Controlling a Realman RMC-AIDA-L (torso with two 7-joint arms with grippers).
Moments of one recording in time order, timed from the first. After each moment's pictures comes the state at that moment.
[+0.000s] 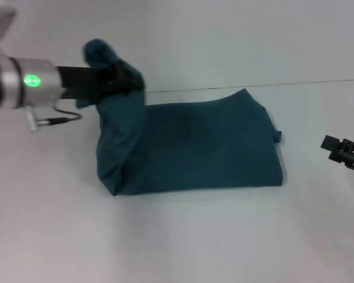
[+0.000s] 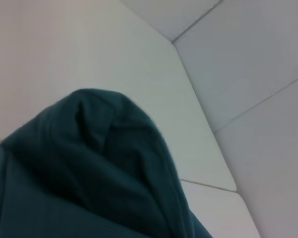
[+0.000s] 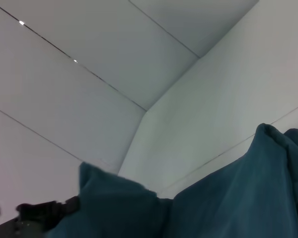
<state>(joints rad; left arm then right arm) -0.86 -2.12 0.74 0.84 2.22 1.21 -2.66 0.34 1.97 -0.53 -0.54 -1.78 -1.51 1.97</state>
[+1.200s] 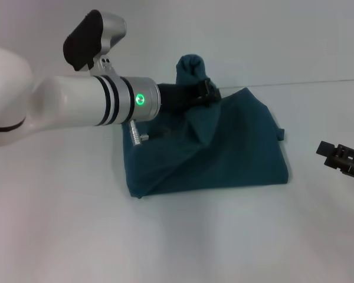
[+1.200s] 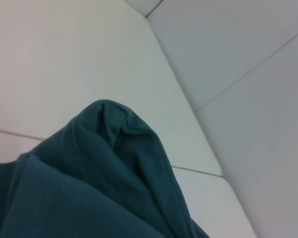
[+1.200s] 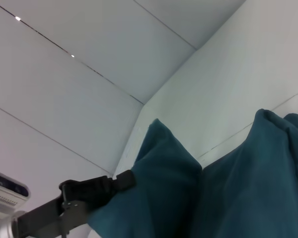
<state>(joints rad) -0.96 -2.17 1.19 0.58 1.88 0.76 -2.62 0.34 1.97 -0.53 -0.52 -1.79 -1.50 1.96</state>
